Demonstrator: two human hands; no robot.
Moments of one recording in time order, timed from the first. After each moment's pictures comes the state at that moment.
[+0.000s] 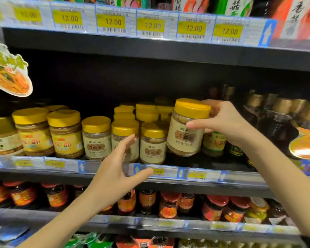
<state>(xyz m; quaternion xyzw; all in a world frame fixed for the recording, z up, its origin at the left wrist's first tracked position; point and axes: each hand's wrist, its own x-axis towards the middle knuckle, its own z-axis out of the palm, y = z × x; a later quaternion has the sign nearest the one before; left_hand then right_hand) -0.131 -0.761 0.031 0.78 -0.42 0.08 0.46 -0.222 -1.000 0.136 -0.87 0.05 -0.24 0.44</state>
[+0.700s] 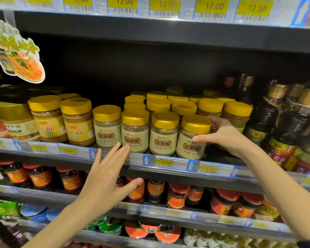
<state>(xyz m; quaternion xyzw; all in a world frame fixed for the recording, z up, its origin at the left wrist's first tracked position) -0.117 -0.727 -0.018 0.86 -0.40 0.17 0.25 -0.194 -1.023 0.073 -0.85 0.09 -0.16 0.49</state>
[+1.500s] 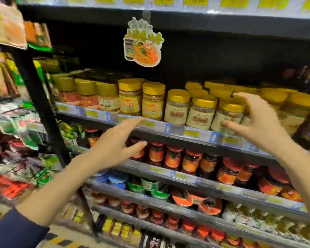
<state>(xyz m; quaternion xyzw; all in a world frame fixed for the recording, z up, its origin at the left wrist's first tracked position) -0.100 -0.556 0.031 0.87 -0.40 0.11 0.26 -0.212 -0.858 0.092 -0.94 0.07 -0.31 0.10</state>
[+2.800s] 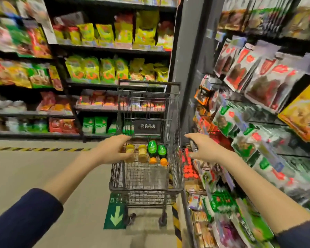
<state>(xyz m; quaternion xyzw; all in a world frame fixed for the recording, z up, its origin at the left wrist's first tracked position) -0.037 0.098 -0.056 0.95 0.30 -0.01 0.11 0.198 -0.078 -0.028 -0.82 -0.56 0.14 0.05</state>
